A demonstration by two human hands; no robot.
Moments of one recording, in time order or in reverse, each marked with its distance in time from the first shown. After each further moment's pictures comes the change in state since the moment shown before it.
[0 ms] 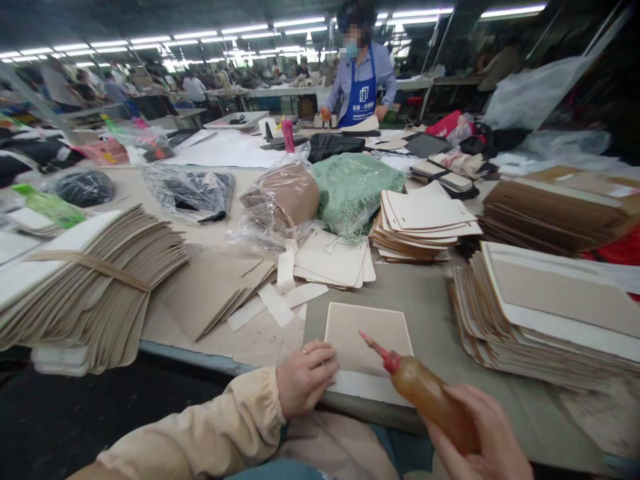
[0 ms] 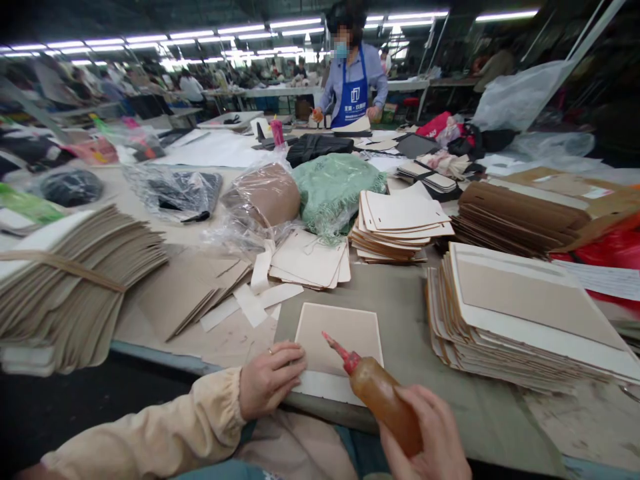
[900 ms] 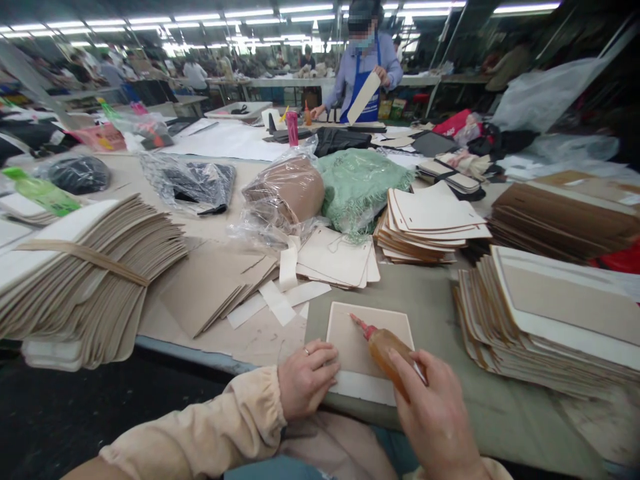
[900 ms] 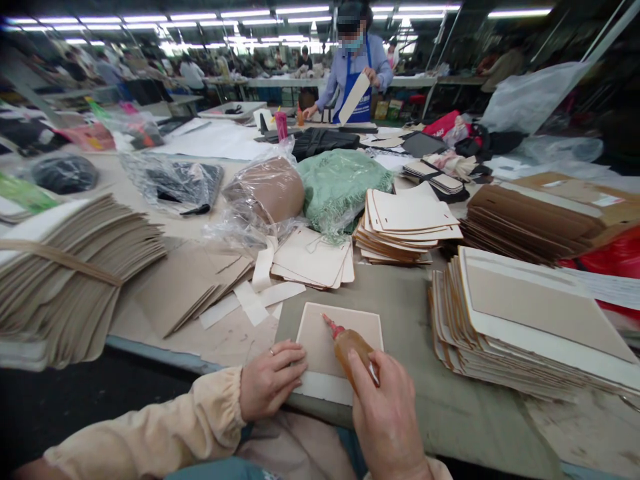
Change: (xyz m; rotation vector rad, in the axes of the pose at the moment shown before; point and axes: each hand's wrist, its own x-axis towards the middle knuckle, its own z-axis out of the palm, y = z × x) left_hand -0.001 -0.001 0.001 -0.014 0.010 -0.005; right_hand 0.050 -0.043 0.038 -0.149 -0.065 -0.261
